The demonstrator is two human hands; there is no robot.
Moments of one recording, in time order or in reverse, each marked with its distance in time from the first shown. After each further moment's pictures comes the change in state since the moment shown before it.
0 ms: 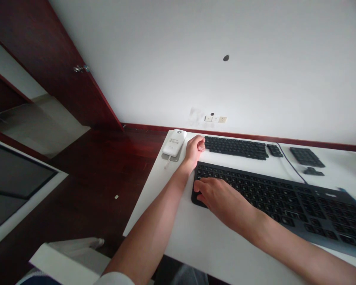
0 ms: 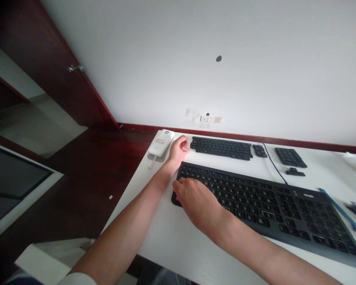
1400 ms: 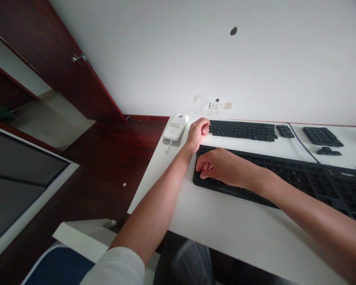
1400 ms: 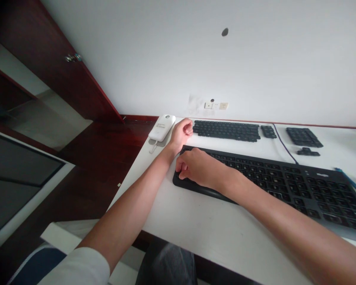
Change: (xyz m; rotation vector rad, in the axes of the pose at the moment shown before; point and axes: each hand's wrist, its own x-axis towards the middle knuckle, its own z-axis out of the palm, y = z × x) left_hand -0.006 0.005 0.008 0.028 -0.007 -0.044; right_hand 0.020 0.036 -0.014 0.454 -0.191 0.090
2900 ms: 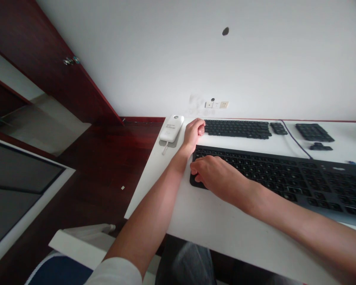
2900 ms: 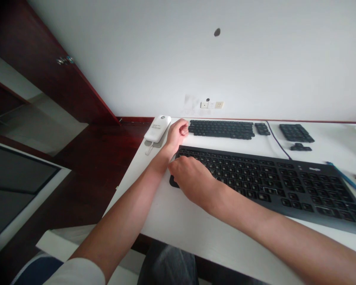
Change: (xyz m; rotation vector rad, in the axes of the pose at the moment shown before) left_hand 0.000 -0.004 -0.004 0.144 -0.007 0.090; right_hand -0.014 -0.027 0.025 -0.434 0.178 -0.042
